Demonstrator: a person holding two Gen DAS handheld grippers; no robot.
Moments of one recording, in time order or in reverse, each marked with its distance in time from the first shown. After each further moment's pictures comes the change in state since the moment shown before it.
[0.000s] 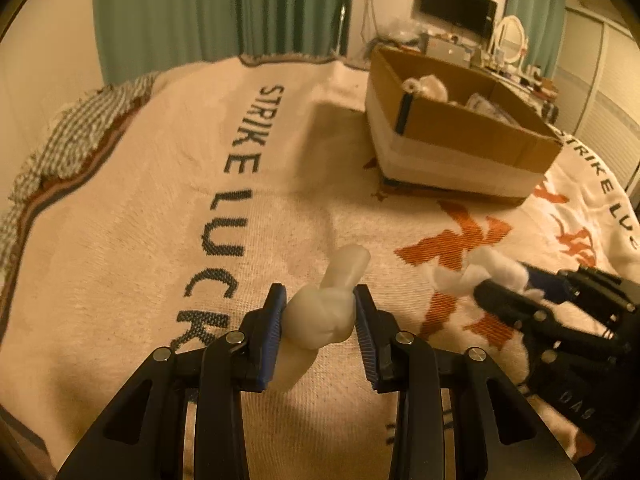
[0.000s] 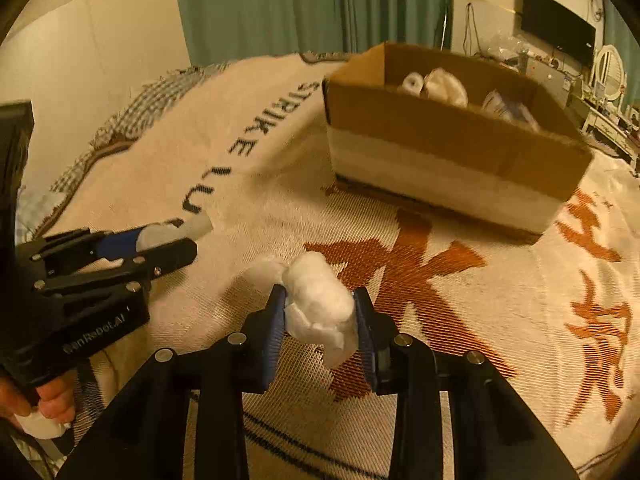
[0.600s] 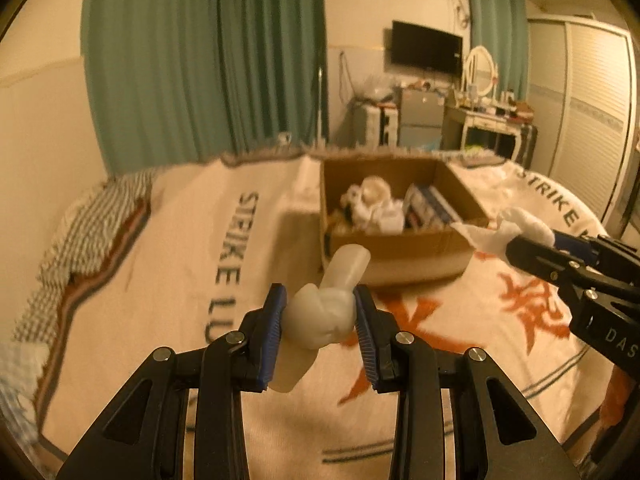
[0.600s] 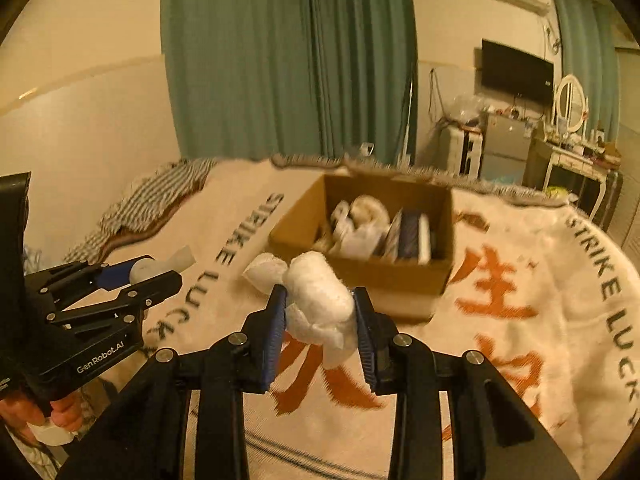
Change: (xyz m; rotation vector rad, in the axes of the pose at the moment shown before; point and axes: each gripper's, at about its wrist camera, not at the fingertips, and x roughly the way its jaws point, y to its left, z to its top) left arm -0.083 -0.061 0.057 0.106 -0.238 0.017; right arm -0.138 -0.050 0.040 0.034 -0.281 -0.066
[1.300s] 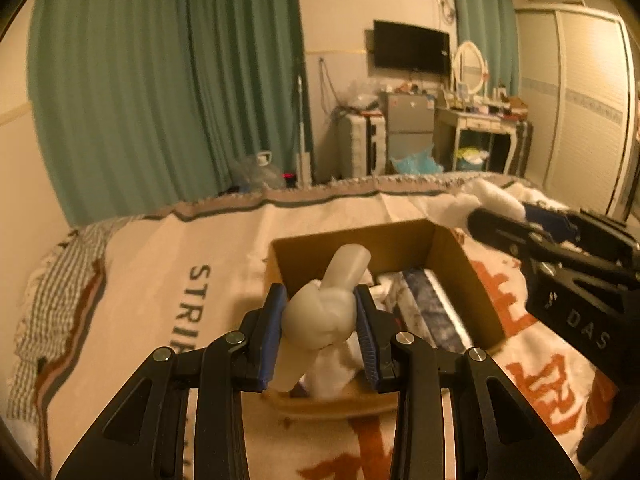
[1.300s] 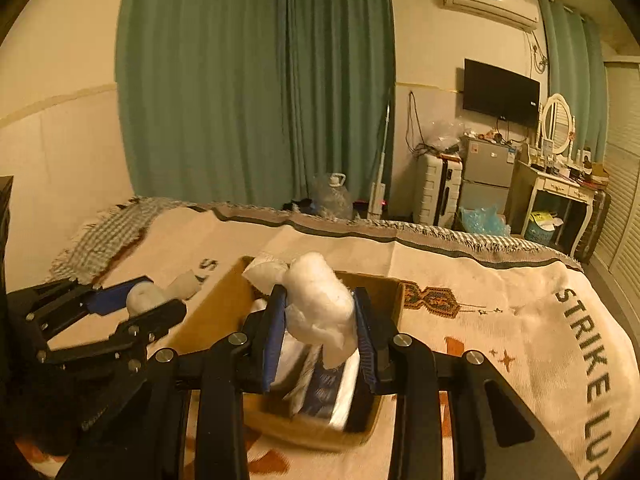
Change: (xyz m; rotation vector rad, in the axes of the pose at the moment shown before) left arm 0.120 -0.047 0.096 0.058 0.007 -0.020; right arm 0.106 -0.090 0.107 0.004 -0.052 -0.078
